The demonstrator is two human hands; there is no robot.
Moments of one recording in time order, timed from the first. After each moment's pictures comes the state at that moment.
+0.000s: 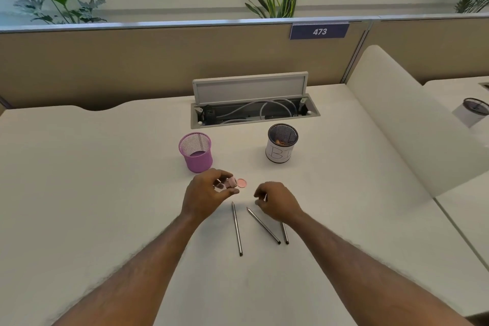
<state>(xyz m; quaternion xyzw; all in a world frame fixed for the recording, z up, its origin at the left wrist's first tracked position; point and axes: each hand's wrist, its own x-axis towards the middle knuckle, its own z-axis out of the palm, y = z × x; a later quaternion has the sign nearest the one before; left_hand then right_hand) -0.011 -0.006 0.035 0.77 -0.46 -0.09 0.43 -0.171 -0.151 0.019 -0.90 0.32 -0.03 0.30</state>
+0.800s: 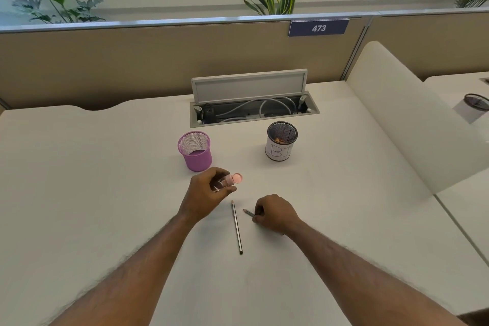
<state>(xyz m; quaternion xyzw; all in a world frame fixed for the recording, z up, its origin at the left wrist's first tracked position) -0.008 -0.004 0.026 0.73 -0.45 -0.15 0.49 -0.180 -0.137 -0.006 -0.91 0.32 0.10 0.26</state>
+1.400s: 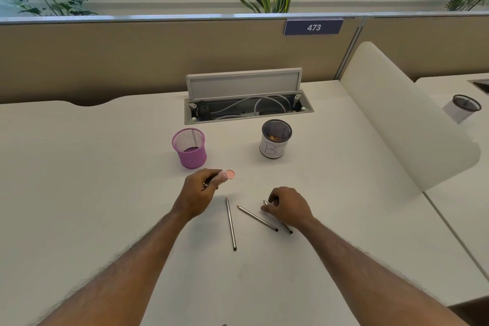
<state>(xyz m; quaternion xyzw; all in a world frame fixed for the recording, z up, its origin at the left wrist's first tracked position) -0.010 -0.002 0.024 0.73 -0.40 -0.22 0.51 -0.214 -0.164 0.003 -0.86 0.41 0.03 0.29</state>
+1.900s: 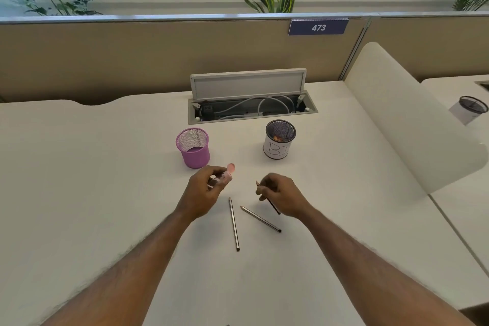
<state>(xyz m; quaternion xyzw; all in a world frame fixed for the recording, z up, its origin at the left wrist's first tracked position) -0.011 -0.001 0.026 0.73 -0.42 -0.20 0.50 -0.191 -0.161 0.029 -0.80 0.32 -0.08 0.50</state>
